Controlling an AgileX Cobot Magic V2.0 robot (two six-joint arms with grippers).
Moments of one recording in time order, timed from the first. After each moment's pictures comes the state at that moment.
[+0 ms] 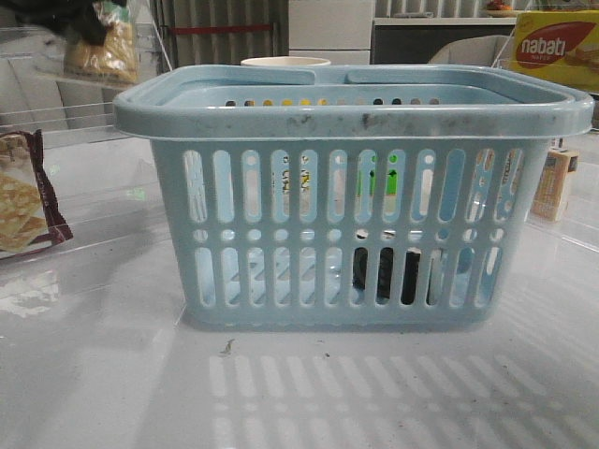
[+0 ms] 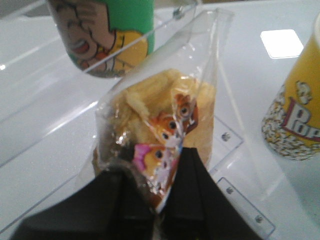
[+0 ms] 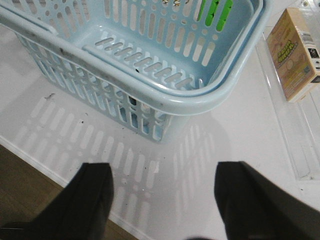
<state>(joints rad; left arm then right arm) -0.16 1.86 -1.64 -0.09 0.43 0.10 0.43 0.67 -0.75 -0.01 0.77 -0.06</state>
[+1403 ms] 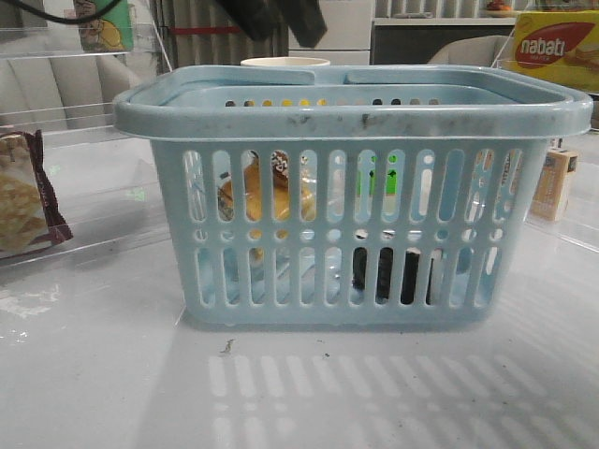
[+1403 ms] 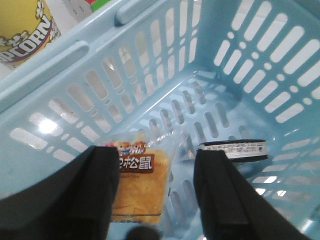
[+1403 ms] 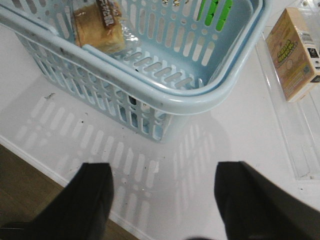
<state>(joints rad) -0.65 1.71 -1.63 -0.12 0.82 0.19 0.43 0.67 -0.75 -0.01 0.77 -0.06</state>
